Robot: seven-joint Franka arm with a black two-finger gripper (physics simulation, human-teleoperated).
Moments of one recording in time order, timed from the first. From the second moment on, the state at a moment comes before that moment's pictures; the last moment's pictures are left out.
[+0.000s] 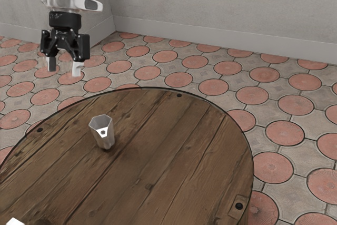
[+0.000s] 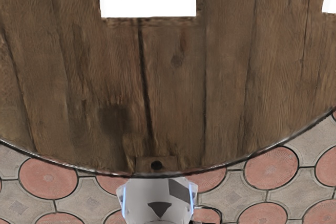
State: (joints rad) arm -0.08 0.06 0.11 -1.40 -0.05 1.00 0.03
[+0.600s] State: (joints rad) arm -0.04 -0.10 0.04 -2.16 -0.10 1.91 -0.14
